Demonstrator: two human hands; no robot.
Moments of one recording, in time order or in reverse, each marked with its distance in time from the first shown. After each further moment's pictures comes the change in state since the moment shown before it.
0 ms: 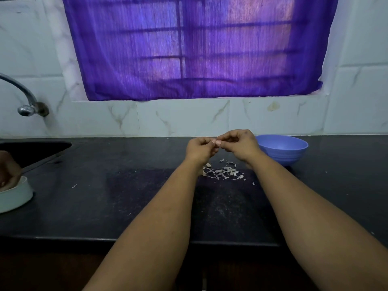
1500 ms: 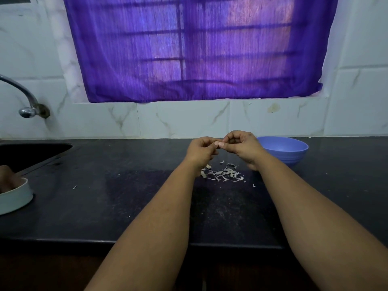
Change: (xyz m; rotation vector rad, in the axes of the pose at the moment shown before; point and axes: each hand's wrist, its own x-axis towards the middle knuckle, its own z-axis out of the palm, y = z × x) left_hand -0.002 0.004 -0.004 0.153 -0.083 0.038; right_hand 0.003 0.007 -0.009 0.150 -0.093 0.045
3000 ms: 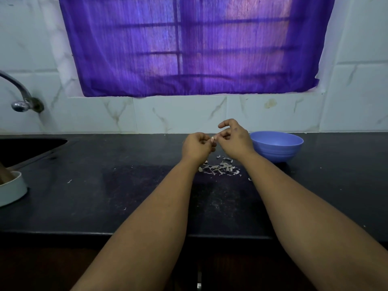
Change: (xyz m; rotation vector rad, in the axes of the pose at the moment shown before) left_hand 0.000 -0.008 0.003 0.261 0.160 0.082; right_hand 0.000 -0.001 0.017 -0.528 0.216 -0.131
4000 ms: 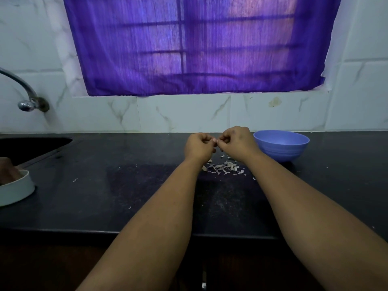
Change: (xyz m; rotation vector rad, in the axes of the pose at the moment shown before) left_hand 0.002 -0.003 -0.001 0.011 0.040 -0.047; right_hand -0.002 -0.004 -0.001 -0.246 -0.078 -0.143
